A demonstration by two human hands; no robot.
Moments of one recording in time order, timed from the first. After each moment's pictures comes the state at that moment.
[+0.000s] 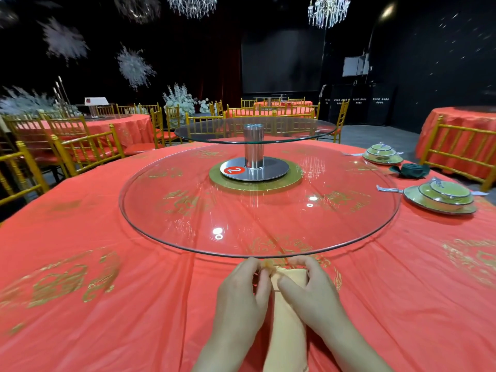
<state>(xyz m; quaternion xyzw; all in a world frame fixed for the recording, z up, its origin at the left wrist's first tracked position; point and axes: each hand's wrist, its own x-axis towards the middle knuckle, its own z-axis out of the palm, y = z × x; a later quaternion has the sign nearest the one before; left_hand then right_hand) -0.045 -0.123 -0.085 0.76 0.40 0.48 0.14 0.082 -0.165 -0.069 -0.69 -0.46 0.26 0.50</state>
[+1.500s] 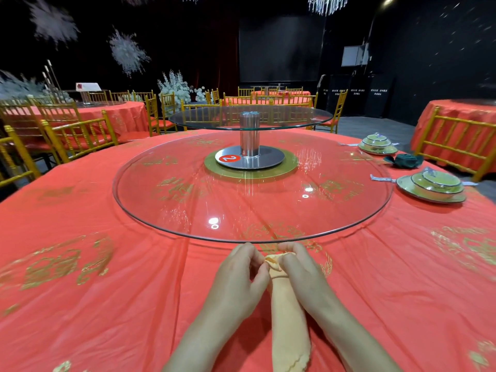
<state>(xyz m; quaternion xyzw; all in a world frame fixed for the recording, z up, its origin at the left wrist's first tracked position) -0.048 -0.127 -0.076 0.79 0.36 0.44 0.23 0.087 -0.169 -0.067 -0.62 -0.51 0.33 0.49</state>
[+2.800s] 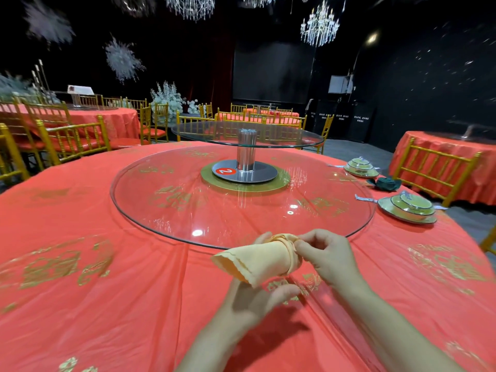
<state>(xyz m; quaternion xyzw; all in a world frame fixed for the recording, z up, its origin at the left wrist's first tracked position) -0.038 -0.140 -0.081 0.75 0.29 0.42 0.42 0.103 -0.183 -0.008 -0.62 -0.49 0.21 0.57</state>
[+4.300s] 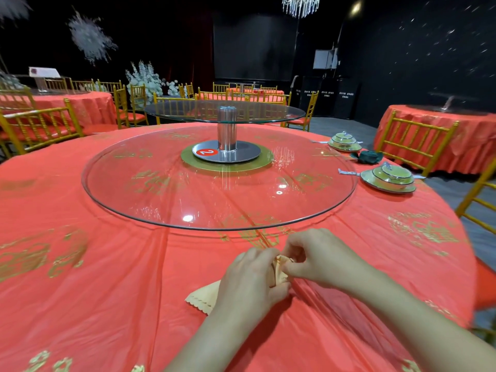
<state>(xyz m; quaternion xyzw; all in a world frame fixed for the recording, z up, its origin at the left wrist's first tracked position) -0.020 -0.165 -0.083 0.87 0.36 0.30 0.14 0.125 -0.209 -0.017 -0.70 -0.70 0.04 0.16</state>
